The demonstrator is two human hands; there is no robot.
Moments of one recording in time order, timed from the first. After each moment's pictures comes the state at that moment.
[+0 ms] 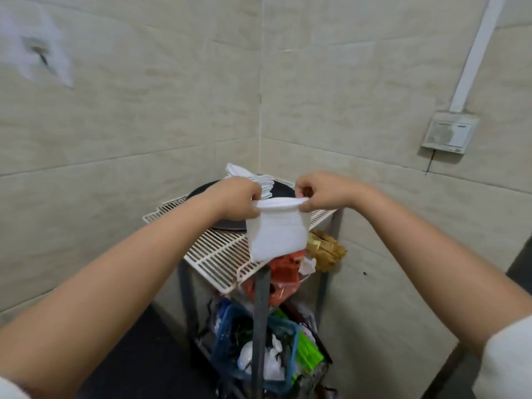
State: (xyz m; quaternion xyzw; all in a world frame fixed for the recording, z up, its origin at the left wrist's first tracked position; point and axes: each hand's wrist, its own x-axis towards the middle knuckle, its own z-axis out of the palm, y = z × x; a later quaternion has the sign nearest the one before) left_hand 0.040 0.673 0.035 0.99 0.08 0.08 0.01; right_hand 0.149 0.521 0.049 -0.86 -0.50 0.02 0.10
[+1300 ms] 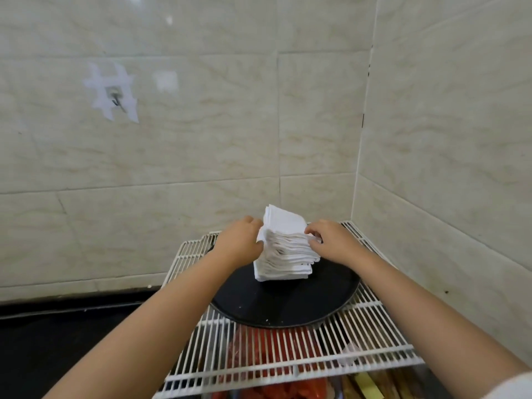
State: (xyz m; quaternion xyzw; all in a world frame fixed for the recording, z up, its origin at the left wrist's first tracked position) left_hand 0.241 0.751 -0.021 0.86 0.50 0.12 -0.01; right_hand 0.434 0.704 -0.032 -0.68 -0.70 0.03 0.19
